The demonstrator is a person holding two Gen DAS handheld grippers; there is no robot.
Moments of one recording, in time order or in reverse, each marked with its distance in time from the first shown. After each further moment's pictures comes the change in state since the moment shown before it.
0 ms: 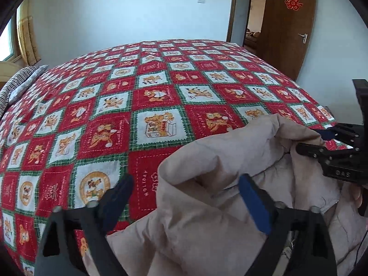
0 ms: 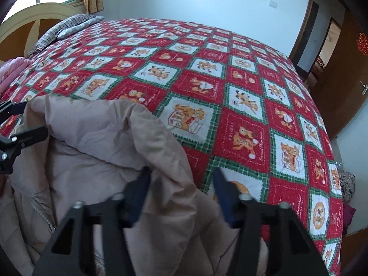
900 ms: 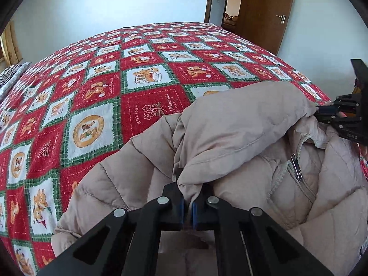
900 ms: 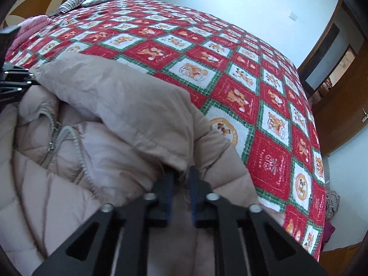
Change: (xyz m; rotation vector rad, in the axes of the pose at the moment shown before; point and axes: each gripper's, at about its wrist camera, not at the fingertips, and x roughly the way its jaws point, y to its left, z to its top) left arm -0.024 0.006 -0.073 0.085 0.073 -0.084; right arm -0.049 0.000 -0.075 -0.186 0.039 -0.025
